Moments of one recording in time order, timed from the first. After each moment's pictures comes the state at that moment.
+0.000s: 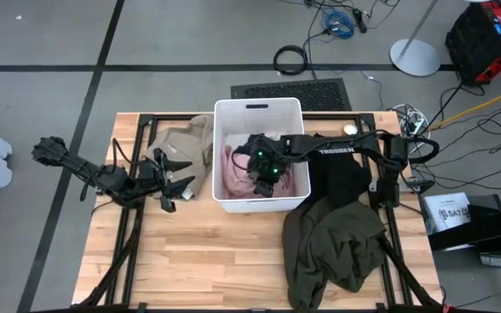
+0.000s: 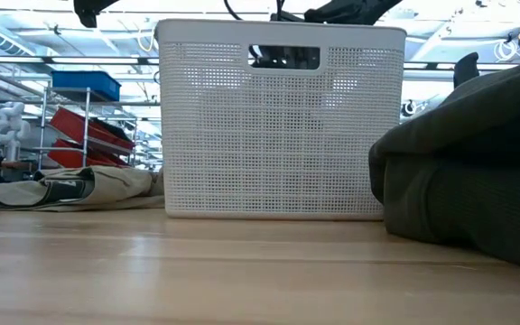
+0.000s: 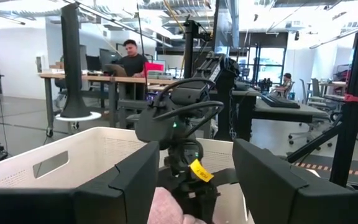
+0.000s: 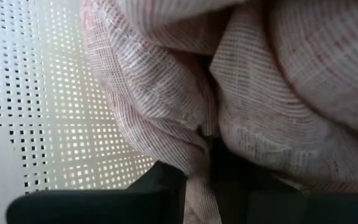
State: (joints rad) left arm -0.43 0.58 0.37 0.46 -0.66 0.12; right arm -0.21 1.87 1.38 -0.55 -0.51 0.30
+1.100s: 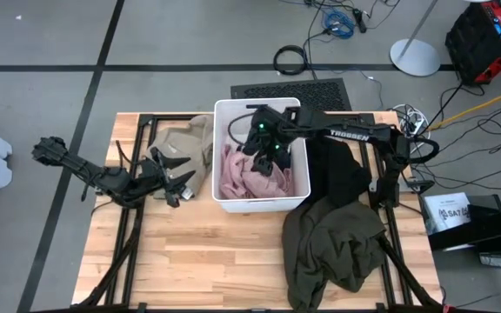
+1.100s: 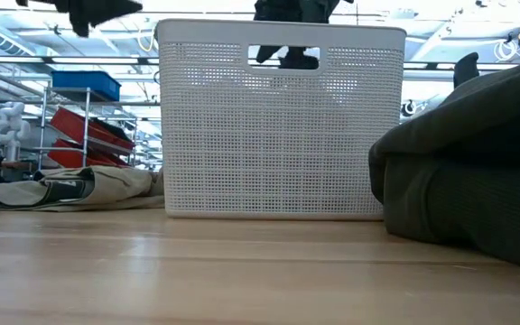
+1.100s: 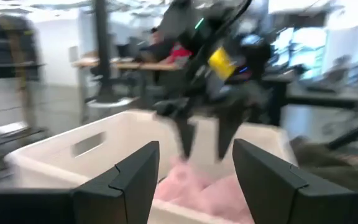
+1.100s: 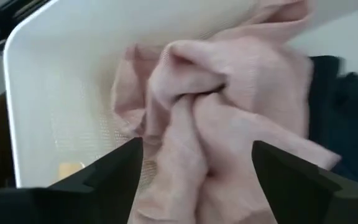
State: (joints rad) left arm -0.43 0.57 0.37 0.38 -0.82 0.11; right arm -0.25 1.85 1.83 -0.99 -0.29 0.21
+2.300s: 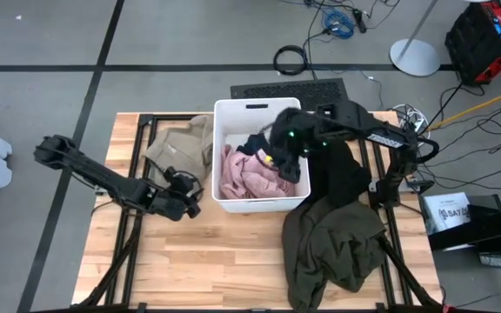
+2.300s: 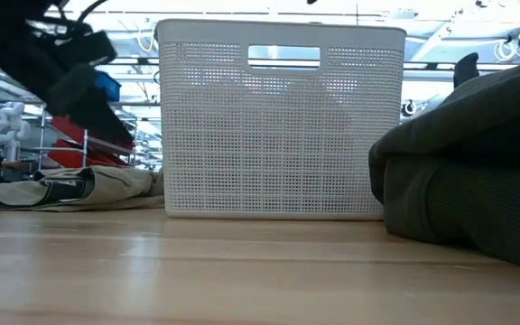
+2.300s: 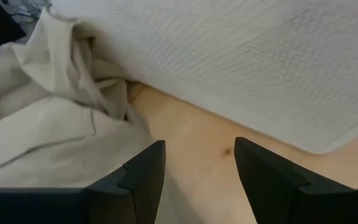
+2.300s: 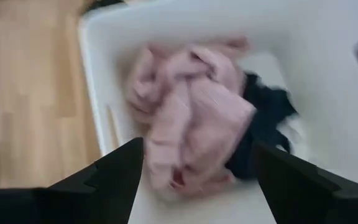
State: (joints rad) left arm -0.38 1.02 0.44 -0.36 -0.79 -0.65; right arm -0.04 1.81 2.31 -1.50 0.09 0.17
